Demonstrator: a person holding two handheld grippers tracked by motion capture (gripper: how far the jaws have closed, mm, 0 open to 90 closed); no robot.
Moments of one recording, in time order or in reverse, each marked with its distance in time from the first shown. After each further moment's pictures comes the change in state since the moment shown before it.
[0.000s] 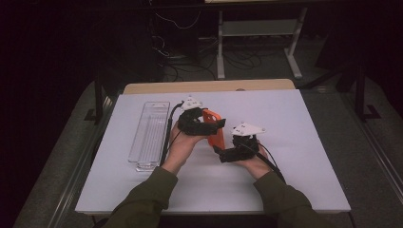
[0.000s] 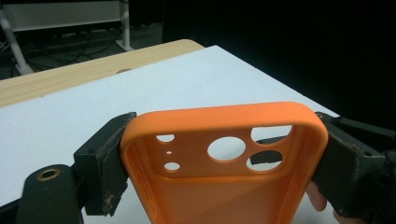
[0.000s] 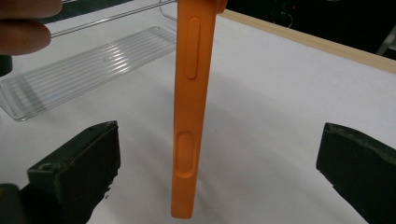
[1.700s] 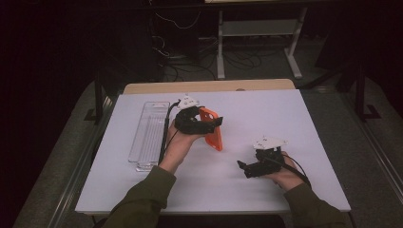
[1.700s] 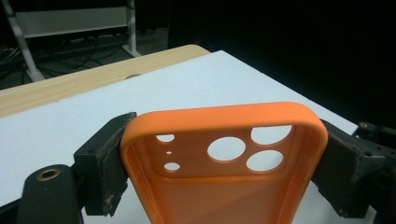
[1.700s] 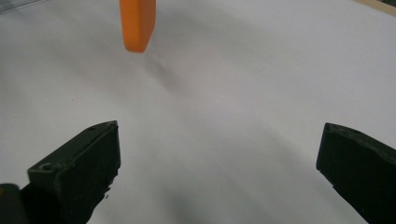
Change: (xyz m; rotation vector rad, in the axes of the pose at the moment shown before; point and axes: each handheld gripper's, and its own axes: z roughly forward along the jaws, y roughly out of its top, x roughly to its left) left arm 0.003 0.004 -0.008 -0.018 0.023 0.009; right arm -0.024 -0.045 -0.053 0.171 -0.053 -0.041
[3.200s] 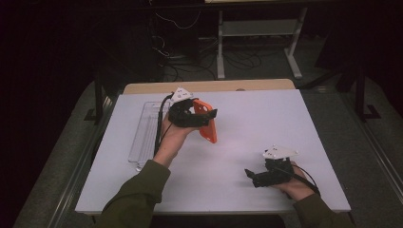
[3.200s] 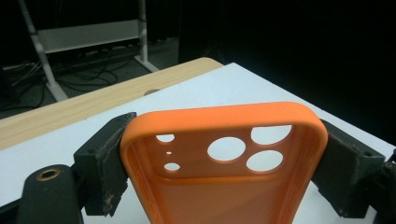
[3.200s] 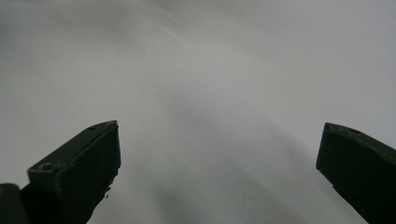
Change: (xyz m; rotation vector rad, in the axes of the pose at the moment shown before) left arm 0.013 0.020 -0.013 -0.031 0.042 0.036; right arm 0.001 -0.027 -0.018 0.002 0.004 0.059
